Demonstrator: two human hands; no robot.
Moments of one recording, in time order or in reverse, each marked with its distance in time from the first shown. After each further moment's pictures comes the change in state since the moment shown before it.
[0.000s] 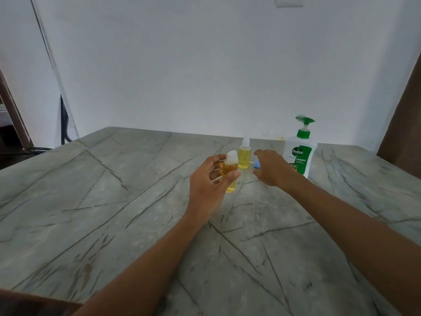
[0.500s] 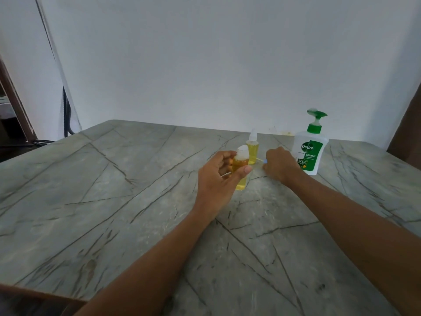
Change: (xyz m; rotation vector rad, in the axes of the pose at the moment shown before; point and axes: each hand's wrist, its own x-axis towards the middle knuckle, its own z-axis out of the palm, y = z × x) left_hand 0.004 -0.009 0.003 -0.025 -0.010 0.008; right_hand 0.012 0.003 0.013 -0.114 -0.009 0.127
